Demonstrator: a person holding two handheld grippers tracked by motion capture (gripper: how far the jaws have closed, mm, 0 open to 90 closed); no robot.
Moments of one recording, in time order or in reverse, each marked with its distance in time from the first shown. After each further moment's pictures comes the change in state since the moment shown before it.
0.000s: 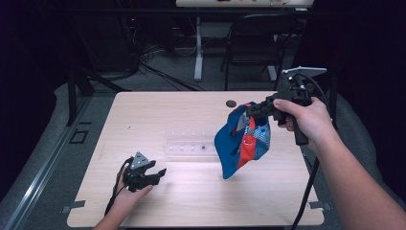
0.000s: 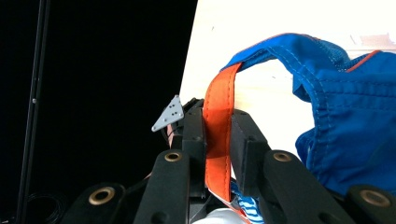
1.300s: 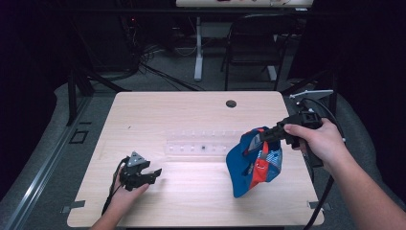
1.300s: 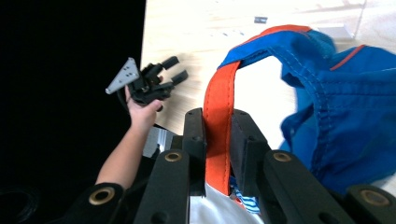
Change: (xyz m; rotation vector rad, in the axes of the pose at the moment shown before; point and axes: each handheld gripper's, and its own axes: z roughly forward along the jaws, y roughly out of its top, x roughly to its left) left arm 0.020 -0.013 0.007 0.060 0.045 -0.056; right arm -0.043 -0.035 -0.008 0.095 -0.118 0.048
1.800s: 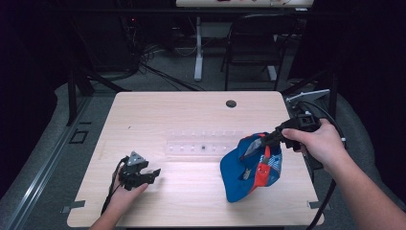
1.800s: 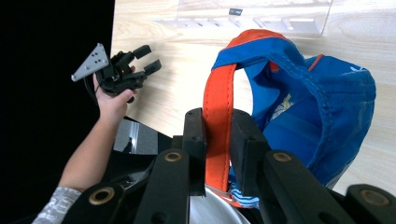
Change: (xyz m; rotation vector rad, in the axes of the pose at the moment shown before) left arm 0.004 -0.001 0.001 0.019 0.012 -0.009; right arm 0.002 -0.003 0.006 0.029 -0.123 -0.011
